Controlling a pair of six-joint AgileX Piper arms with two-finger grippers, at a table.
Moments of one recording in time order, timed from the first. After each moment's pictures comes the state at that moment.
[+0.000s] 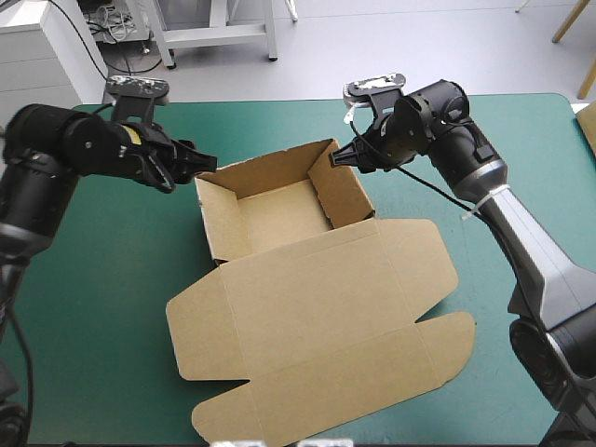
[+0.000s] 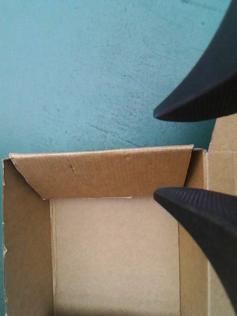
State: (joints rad) left arm -0.33 1.45 -1.75 -0.06 1.25 -0.08; right arm 0.47 1.78 -1.97 -0.07 1.21 0.14
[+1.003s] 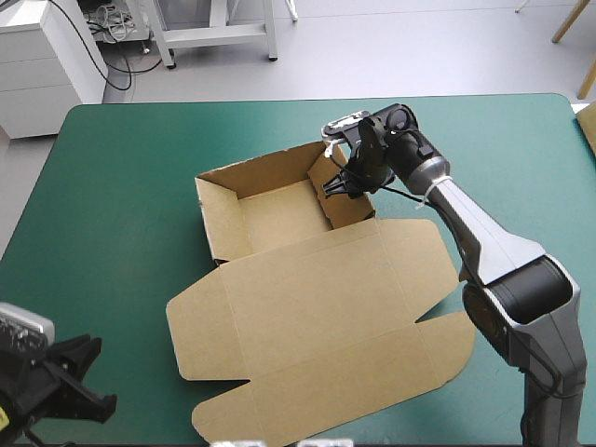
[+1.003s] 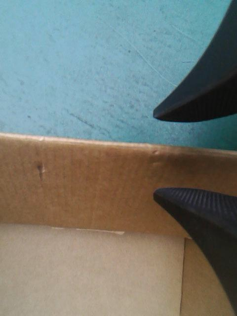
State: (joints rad) left arm -0.33 0.43 -0.90 0.00 1.24 0.05; right arm 0.47 2.01 -1.97 -0.09 1.19 0.01
